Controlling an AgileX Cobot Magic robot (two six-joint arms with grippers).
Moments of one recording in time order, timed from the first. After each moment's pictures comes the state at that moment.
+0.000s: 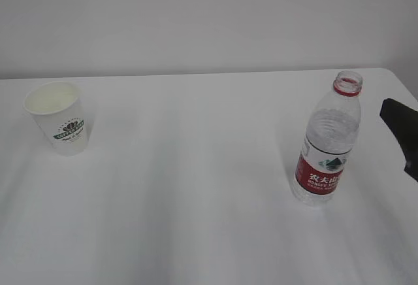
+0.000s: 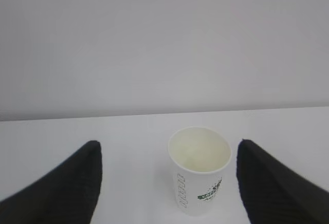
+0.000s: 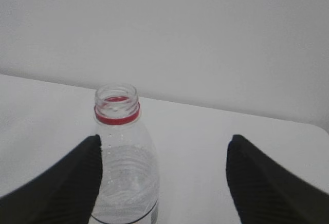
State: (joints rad) left arm -0.05 0.72 -0.37 -0.08 -0.11 0.03; right arm 0.23 0.97 -0.21 -0.02 -0.56 -0.06
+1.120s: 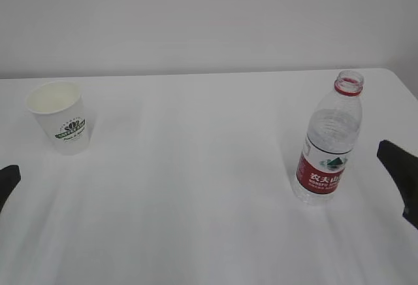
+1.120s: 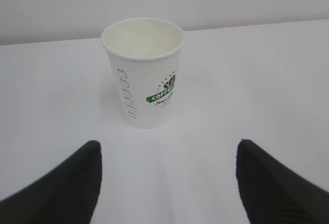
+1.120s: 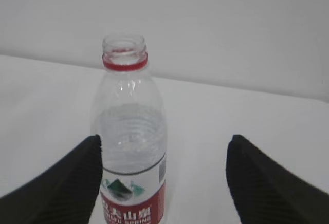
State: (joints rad) left arm -0.32 1.24 -0.03 -0.19 -0.85 0.03; right arm 0.23 1.01 -0.08 -0.03 -0.68 -0.05
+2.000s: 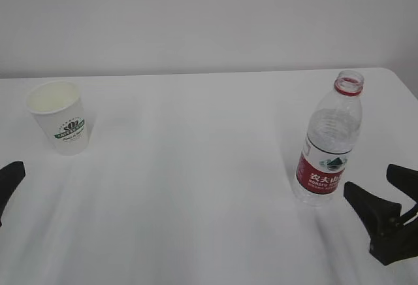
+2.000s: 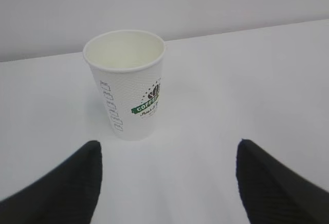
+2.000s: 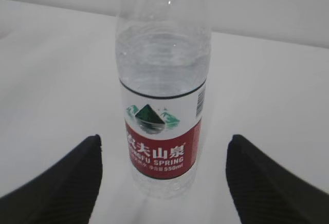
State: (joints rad) left arm -0.33 1.24 0.00 -0.12 -0.92 0.03; right arm 0.23 1.50 0.00 -0.12 -1.13 -0.04
